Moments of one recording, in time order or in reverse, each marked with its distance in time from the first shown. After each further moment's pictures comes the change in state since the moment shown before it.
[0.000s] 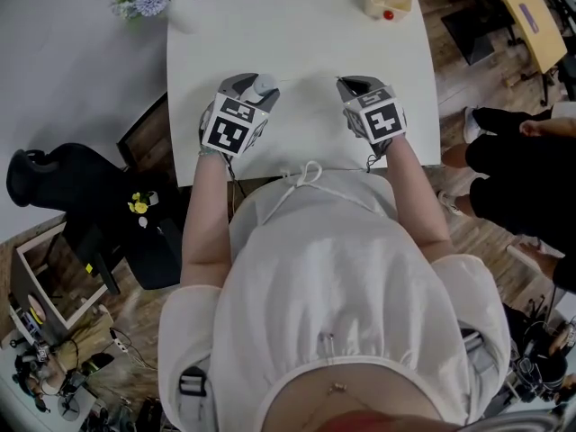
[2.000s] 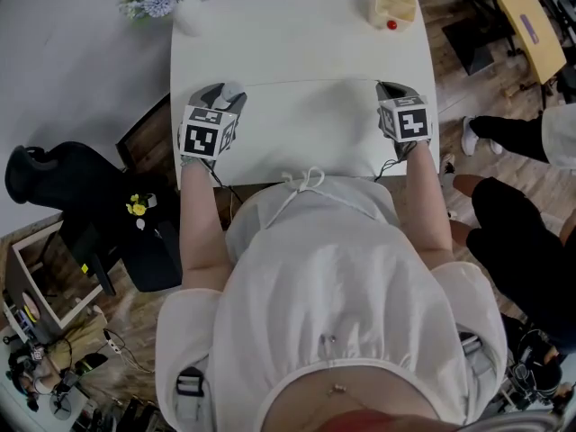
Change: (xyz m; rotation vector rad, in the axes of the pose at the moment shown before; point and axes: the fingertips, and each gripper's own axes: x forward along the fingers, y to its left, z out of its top) left arm -0.030 0.069 -0.049 -0.154 0.025 0.167; right arm -0.019 -0.093 -0.039 0.089 0.044 -0.209
